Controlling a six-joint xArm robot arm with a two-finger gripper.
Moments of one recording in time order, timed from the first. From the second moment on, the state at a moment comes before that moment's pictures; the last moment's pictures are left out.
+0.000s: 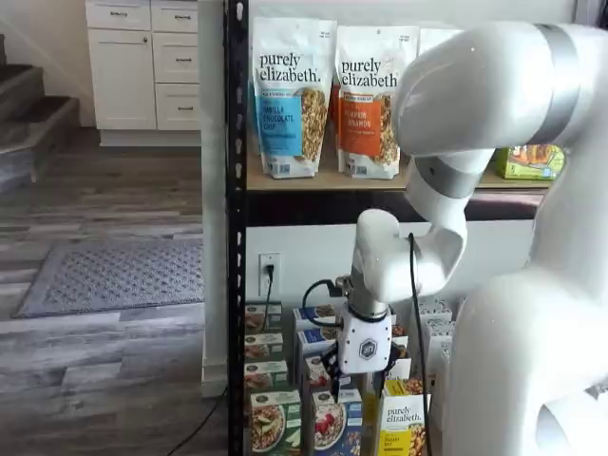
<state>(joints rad) 0.13 0.15 -0.64 0.01 0.42 0.13</state>
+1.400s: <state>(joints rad) 0.09 0.51 -0.87 0.02 0.23 0.07</state>
